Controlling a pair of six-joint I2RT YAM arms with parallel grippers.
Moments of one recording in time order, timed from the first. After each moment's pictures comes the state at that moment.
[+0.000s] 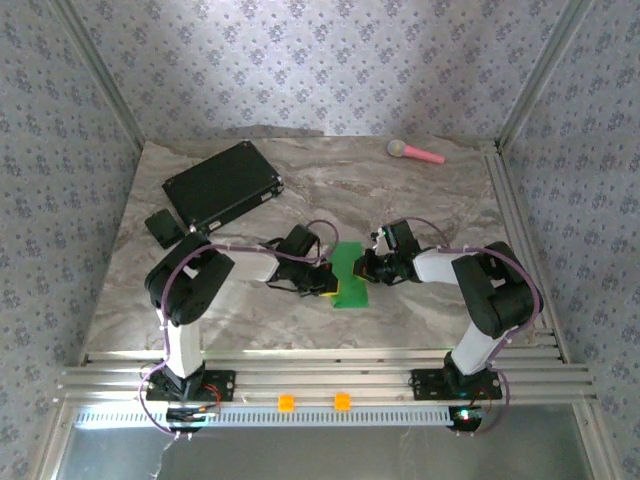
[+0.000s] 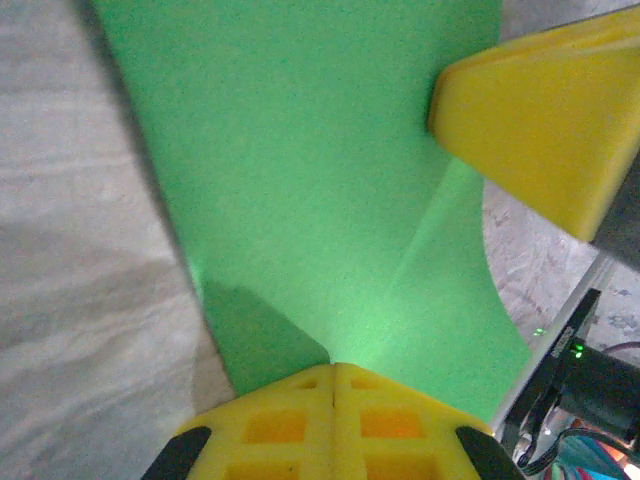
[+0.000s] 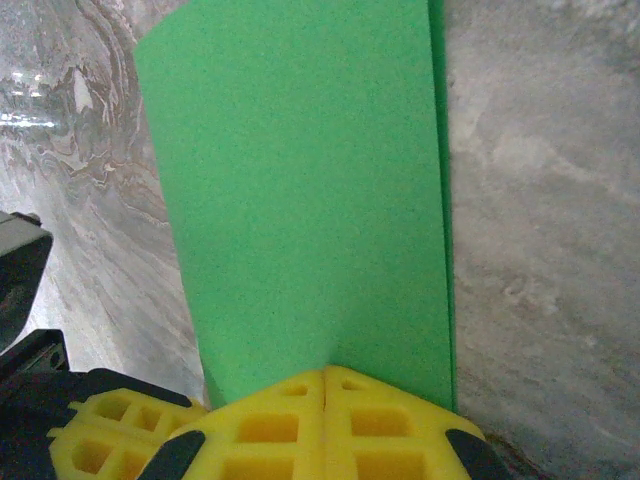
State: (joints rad) left arm -0.76 1.88 0.93 -0.07 0.61 -0.78; right arm 0.41 1.68 0.68 0.04 -0.52 0.70
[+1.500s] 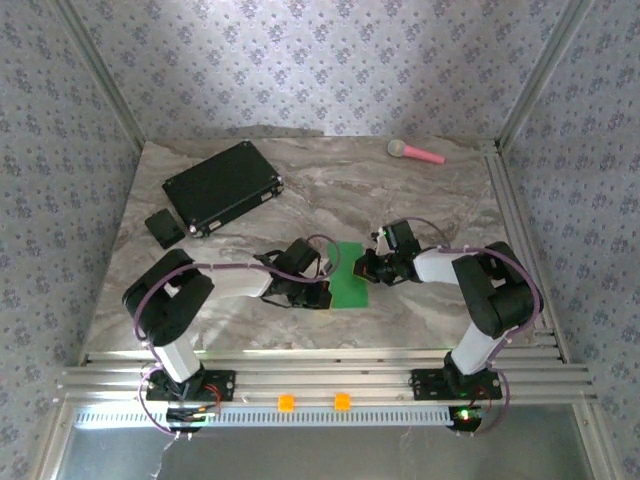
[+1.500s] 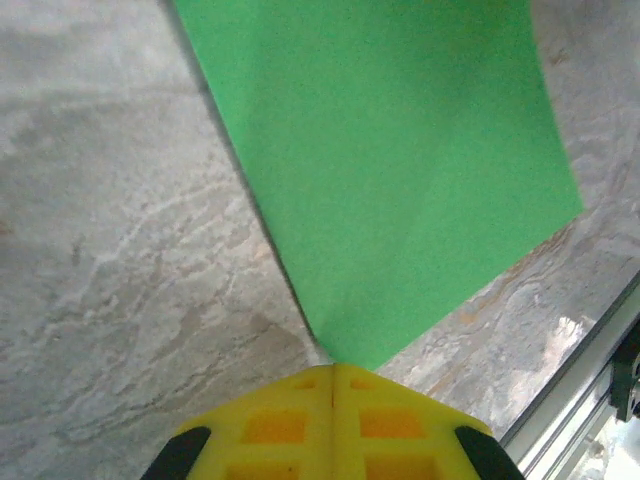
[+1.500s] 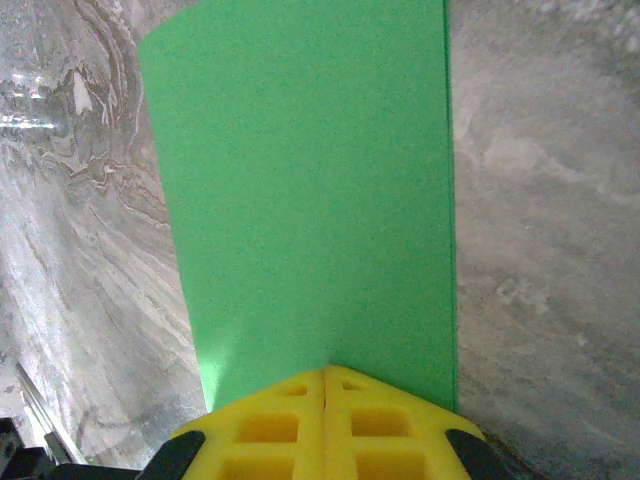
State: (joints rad) left arm -0.85 1.71 0.84 -0.19 0.45 -0.67; right arm 0.41 1.68 0.68 0.03 -0.52 0.70
